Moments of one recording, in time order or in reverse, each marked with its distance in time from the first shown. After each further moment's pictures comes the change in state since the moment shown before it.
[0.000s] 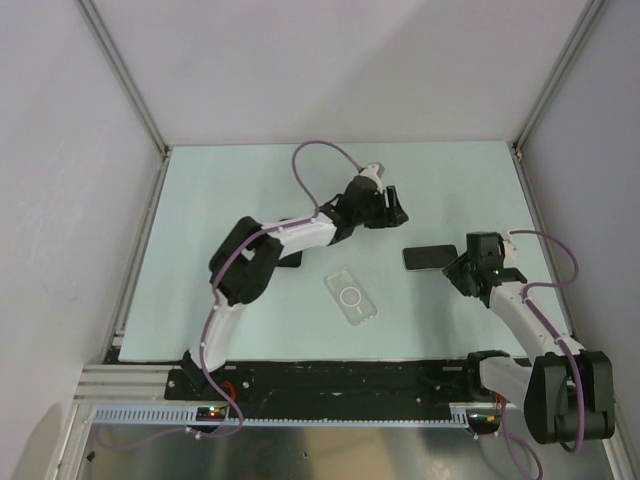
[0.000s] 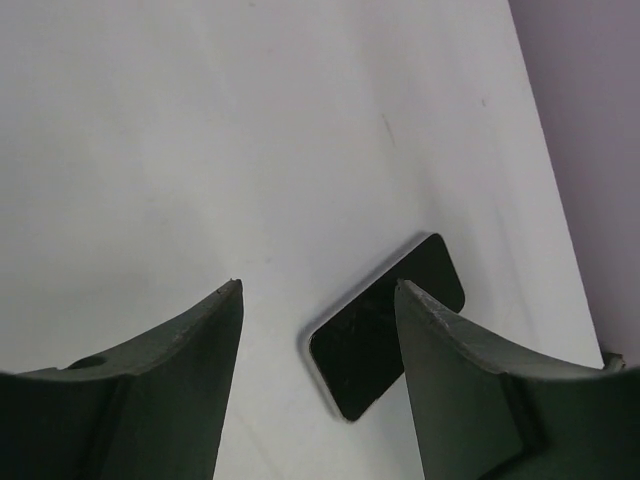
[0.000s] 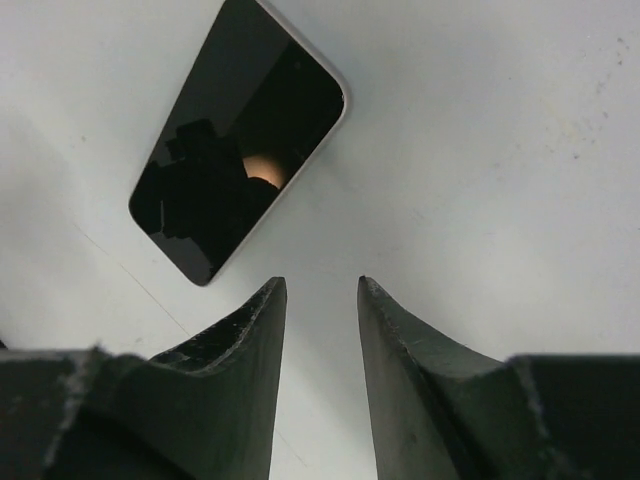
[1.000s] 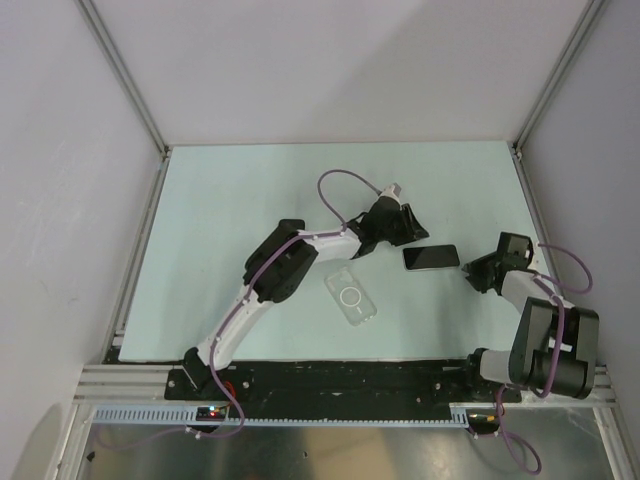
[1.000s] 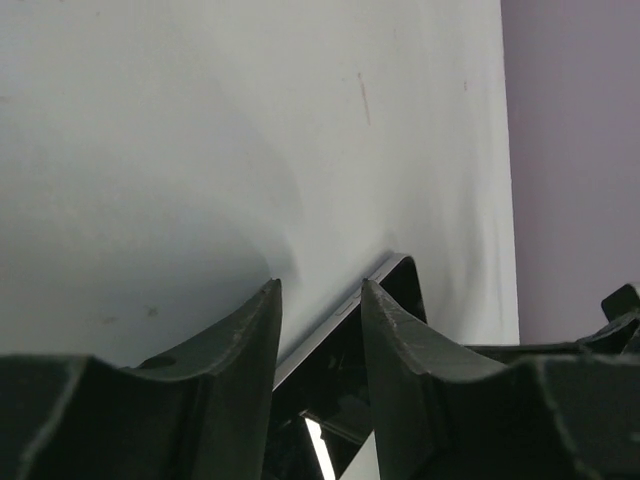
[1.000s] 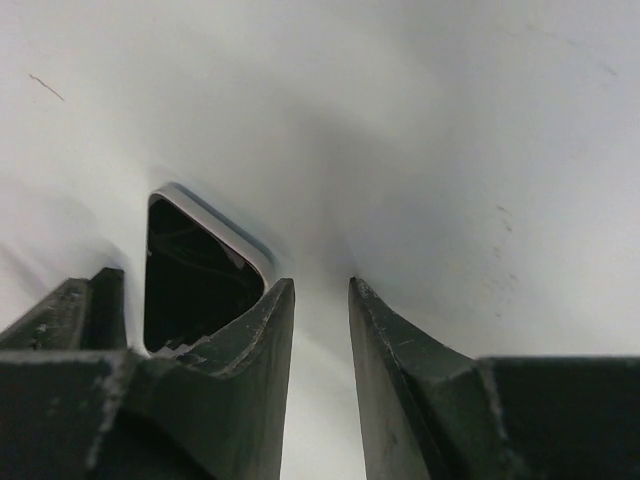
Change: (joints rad) left arm -0.092 0.354 0.264 0.106 0.064 -0.294; right arm -0.344 0.223 -0.055 0.272 -0.193 0.034
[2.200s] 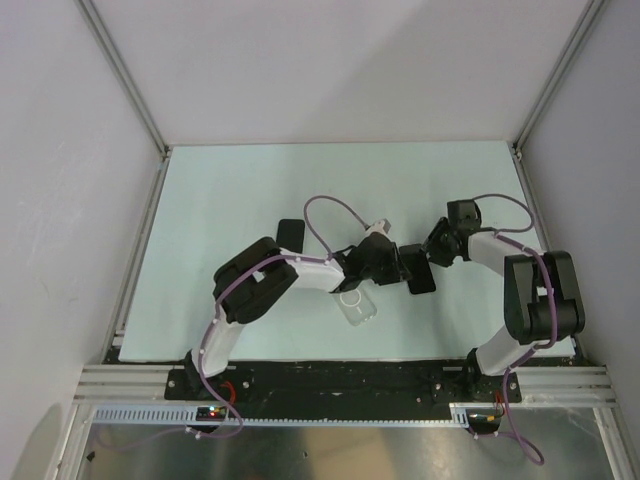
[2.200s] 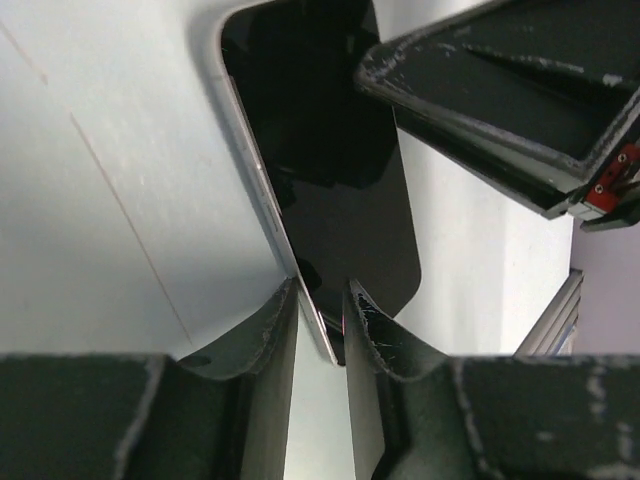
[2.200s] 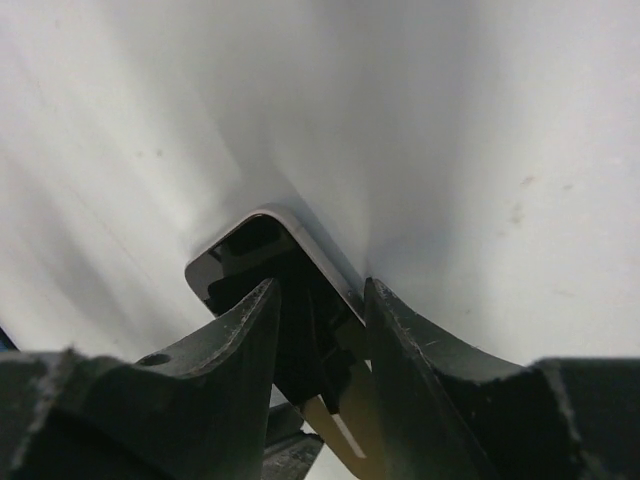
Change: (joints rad) left arm -0.123 -0.344 -0.541 0.064 -0.101 -0.038; right arm 0.334 0.316 0.320 -0.051 -0.033 -0.208
